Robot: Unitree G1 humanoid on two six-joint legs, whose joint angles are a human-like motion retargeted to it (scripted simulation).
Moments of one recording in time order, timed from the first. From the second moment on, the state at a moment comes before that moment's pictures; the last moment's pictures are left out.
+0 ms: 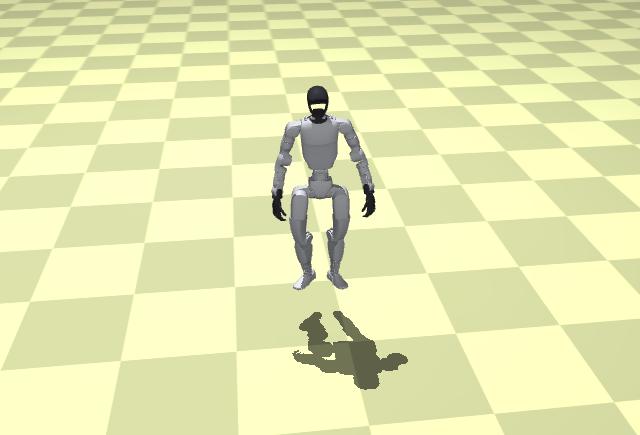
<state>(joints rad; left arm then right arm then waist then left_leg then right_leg) -0.12 0.38 -0.27 1.20 0.23 -0.09 -0.15 -0.05 -0.35 0.29 1.27 -0.13 -0.10 0.11 0.01 0.06 0.21 0.27 0.06 0.43 -0.02 -0.26 -0.02 0.21 -0.07 -0.62 0.17 -0.31 0.04</state>
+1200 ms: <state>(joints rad) -0.15 0.40 -0.25 1.20 0.24 -0.09 -0.09 -0.05 -0.31 0.25 1.26 -0.12 -0.11 0.07 0.01 0.06 0.23 0.25 0.09 0.40 0.02 -0.26 -0.05 0.27 -0.01 -0.64 0.03 -0.25 0.03</state>
